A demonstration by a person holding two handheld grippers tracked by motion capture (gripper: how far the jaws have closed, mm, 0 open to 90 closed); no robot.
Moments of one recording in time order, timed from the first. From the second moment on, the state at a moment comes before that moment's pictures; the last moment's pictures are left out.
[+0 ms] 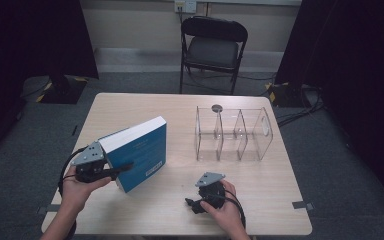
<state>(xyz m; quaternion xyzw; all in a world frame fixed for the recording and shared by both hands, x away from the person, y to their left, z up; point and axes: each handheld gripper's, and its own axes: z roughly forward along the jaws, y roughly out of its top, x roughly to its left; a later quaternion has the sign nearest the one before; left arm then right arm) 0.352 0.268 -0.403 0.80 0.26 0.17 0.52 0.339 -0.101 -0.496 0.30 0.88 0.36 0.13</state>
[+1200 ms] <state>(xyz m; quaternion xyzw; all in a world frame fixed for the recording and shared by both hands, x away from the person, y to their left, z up) 0.348 0.269 -0.392 0.76 0.27 0.22 0.55 0.339 -0.105 -0.501 0.30 0.86 0.38 0.14</state>
